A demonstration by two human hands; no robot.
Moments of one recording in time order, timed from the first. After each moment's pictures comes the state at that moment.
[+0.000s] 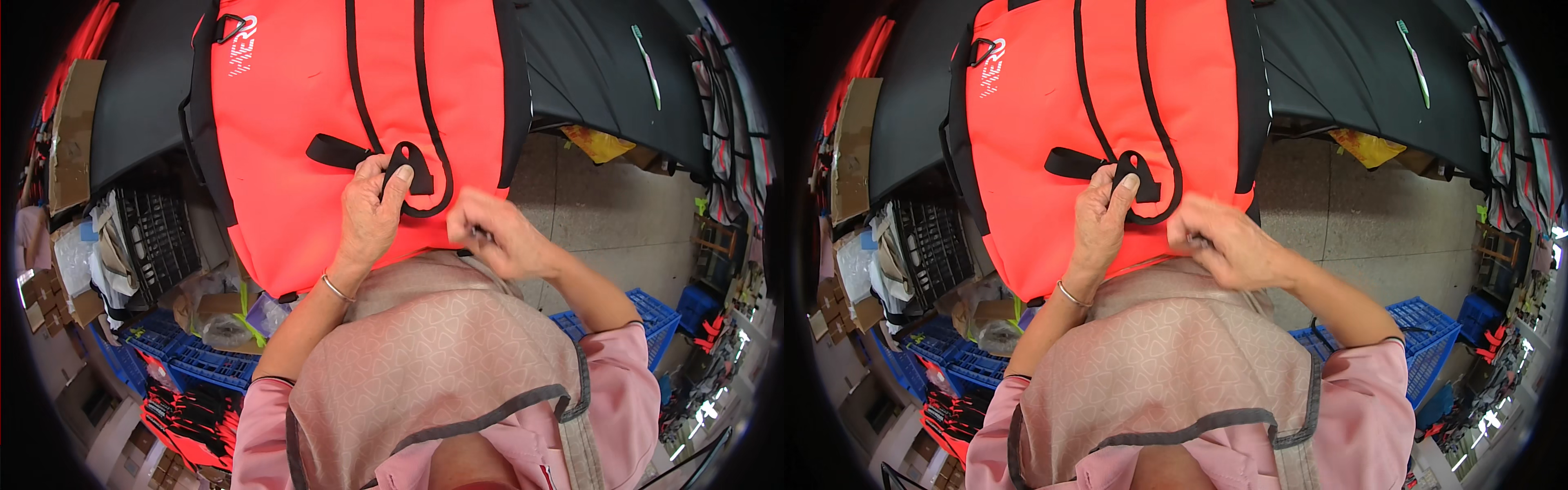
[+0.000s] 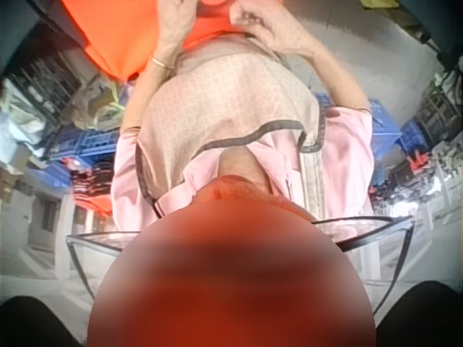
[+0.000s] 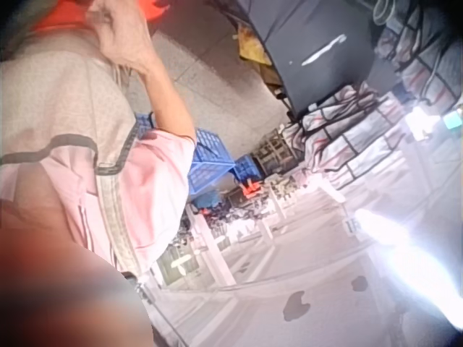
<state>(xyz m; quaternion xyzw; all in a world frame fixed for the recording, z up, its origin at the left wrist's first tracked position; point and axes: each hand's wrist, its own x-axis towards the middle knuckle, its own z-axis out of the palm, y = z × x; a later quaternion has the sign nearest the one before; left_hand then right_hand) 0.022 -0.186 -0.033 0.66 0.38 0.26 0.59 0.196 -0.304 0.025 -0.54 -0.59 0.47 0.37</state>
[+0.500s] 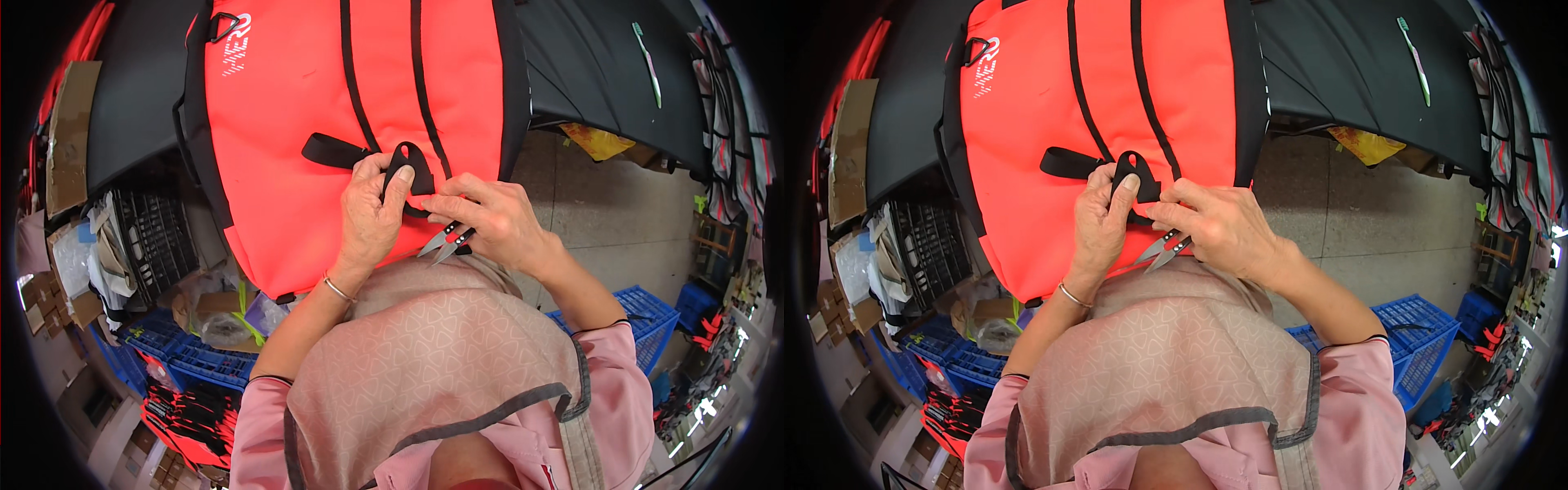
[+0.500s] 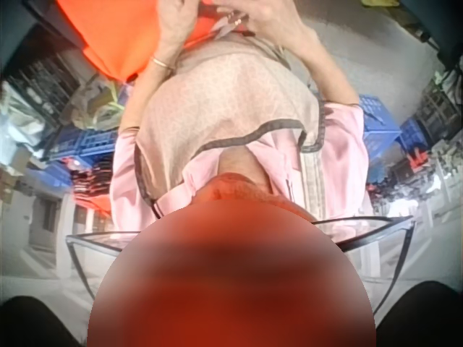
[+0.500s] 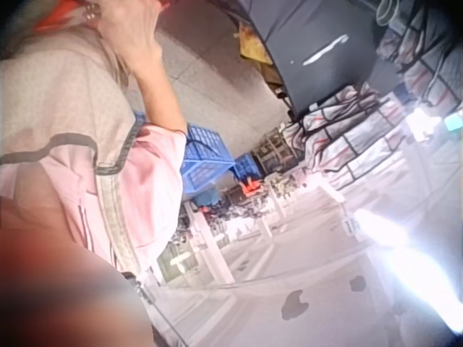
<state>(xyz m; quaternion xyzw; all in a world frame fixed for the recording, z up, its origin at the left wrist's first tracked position) 0.024 -0.190 -0.030 0.69 0.37 0.26 0.56 0.186 -0.294 0.014 -0.61 -0.69 0.20 0.34</state>
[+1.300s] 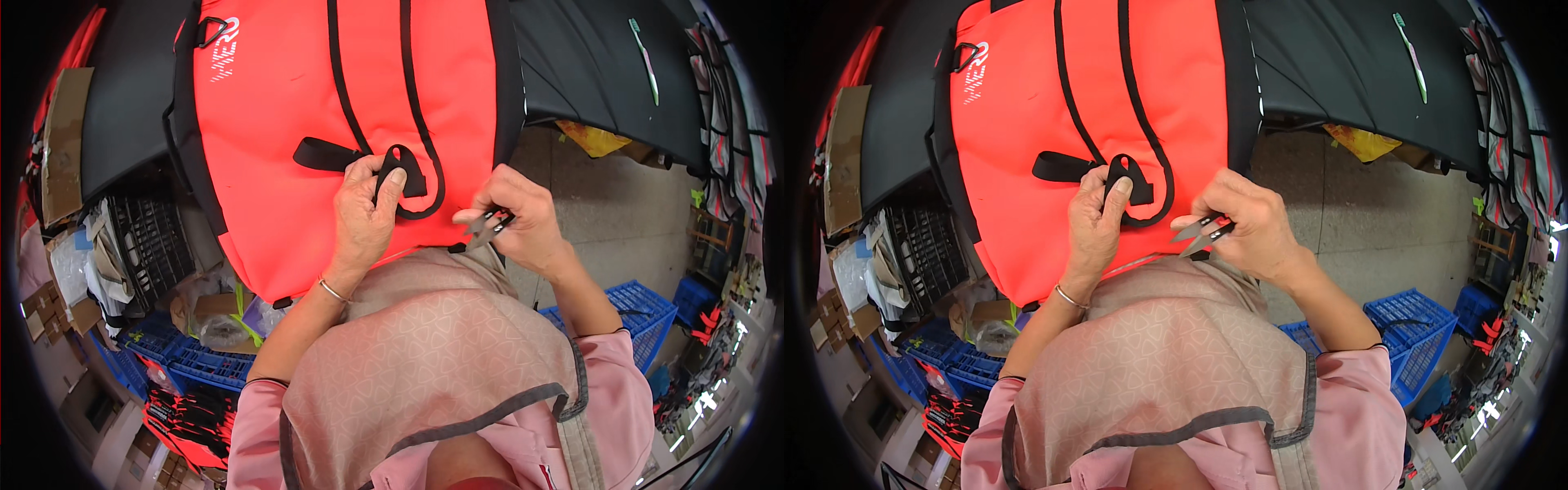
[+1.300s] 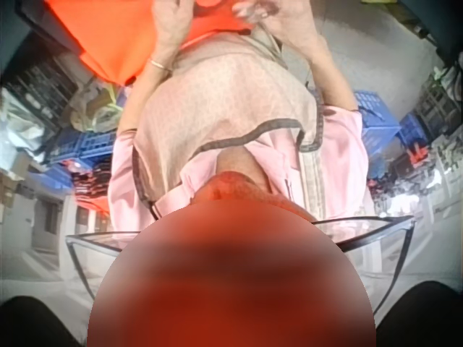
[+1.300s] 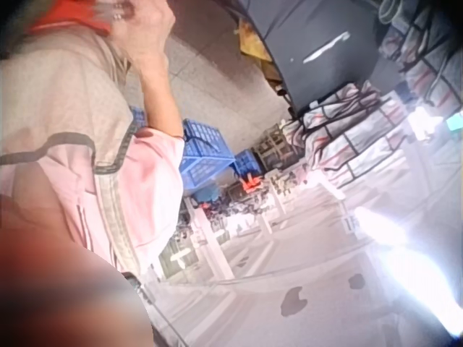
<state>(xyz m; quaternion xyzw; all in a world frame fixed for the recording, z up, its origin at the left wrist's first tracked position) 0.025 -0.189 -0.034 0.70 0.36 0.27 0.55 0.206 -0.312 0.024 -0.67 -0.56 0.28 0.39</state>
